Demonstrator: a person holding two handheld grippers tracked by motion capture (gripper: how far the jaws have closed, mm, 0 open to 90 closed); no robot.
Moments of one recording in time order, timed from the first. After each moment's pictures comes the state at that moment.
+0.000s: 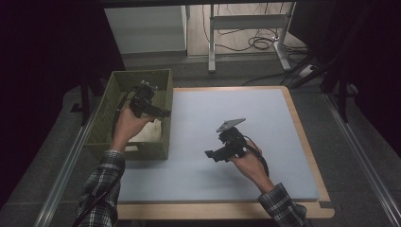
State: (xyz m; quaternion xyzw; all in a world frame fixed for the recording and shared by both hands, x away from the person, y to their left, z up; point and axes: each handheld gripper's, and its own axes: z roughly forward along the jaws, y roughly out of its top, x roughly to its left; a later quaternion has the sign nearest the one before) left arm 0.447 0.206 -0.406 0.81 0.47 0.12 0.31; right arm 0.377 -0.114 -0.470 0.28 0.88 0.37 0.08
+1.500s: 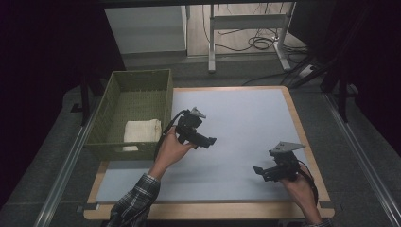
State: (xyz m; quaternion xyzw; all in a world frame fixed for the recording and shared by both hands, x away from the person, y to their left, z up) left arm 0.389 0.067 -0.446 0.86 0.35 0.09 0.36; right arm 0.329 -0.271 -0.502 0.34 0.85 0.37 0.14
